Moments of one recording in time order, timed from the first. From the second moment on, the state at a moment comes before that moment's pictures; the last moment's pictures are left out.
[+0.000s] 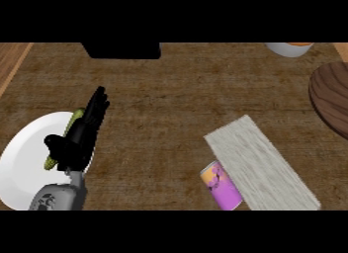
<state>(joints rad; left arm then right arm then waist) -0.13 0.05 -0.06 -1.56 -0.06 0.06 0.09 -0.33 -0.56 -0.44 -1.88 0.14 0.37 0.27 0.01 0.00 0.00</state>
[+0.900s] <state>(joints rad) -0.18 0.05 -0.04 -1.51 -0.05 0.05 0.07 -0.56 -0.70 -0.35 -0.95 0.60 0.02 -0.27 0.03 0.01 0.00</state>
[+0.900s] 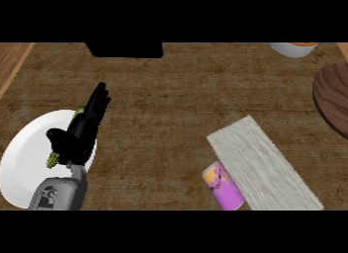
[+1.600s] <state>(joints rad) -0.19 0.04 -0.05 -1.52 -0.06 0.05 0.08 -0.70 -0.78 -0.39 -0.36 0.62 0.10 -0.57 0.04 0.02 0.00</state>
